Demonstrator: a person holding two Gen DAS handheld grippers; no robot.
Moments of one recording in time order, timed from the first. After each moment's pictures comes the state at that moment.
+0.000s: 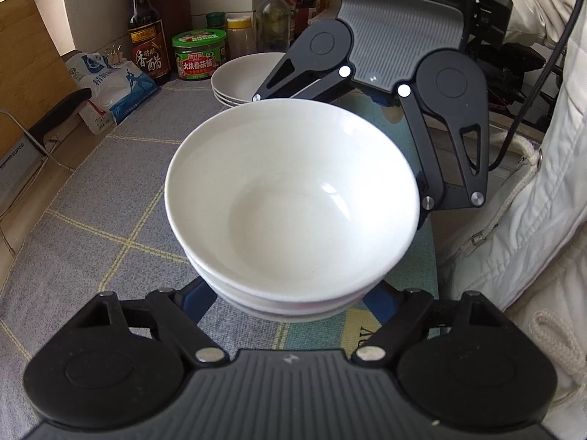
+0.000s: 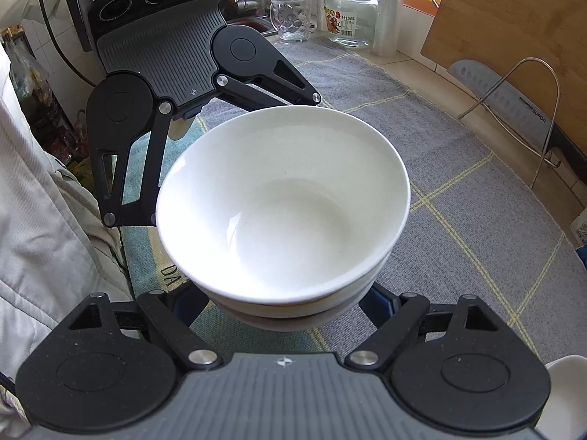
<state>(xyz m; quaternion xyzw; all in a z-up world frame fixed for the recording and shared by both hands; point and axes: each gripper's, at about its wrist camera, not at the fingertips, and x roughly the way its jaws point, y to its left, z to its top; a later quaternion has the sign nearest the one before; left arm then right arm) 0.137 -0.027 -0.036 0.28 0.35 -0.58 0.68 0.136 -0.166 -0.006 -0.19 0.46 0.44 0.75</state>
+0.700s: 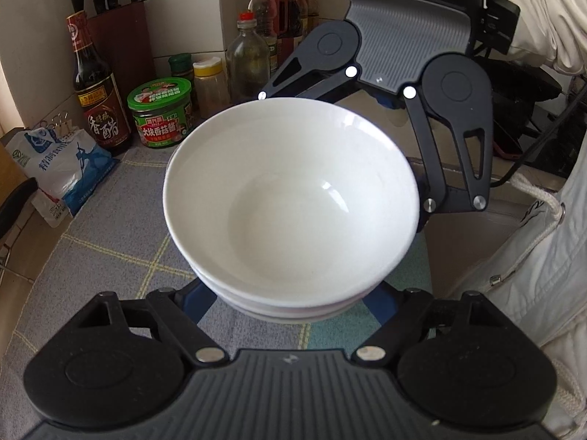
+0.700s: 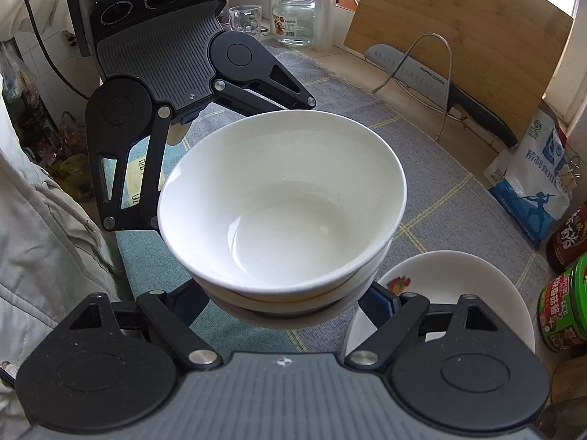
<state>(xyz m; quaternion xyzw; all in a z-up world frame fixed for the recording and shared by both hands) 0.157 -0.162 -0.017 0.28 0.32 -0.60 0.68 0.136 -0.304 0.027 -0.19 0.46 0.39 0.77</state>
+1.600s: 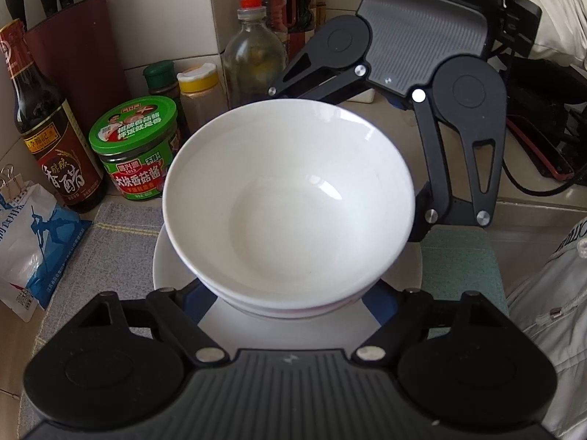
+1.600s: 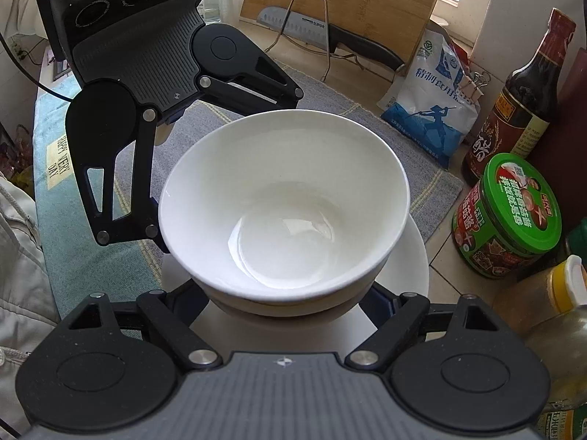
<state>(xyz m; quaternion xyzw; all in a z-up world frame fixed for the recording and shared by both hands) 0.207 -0.278 -0.047 0.30 0.31 -0.61 0.67 0.167 -0.400 -0.003 -0.18 0.47 0.33 0.80</state>
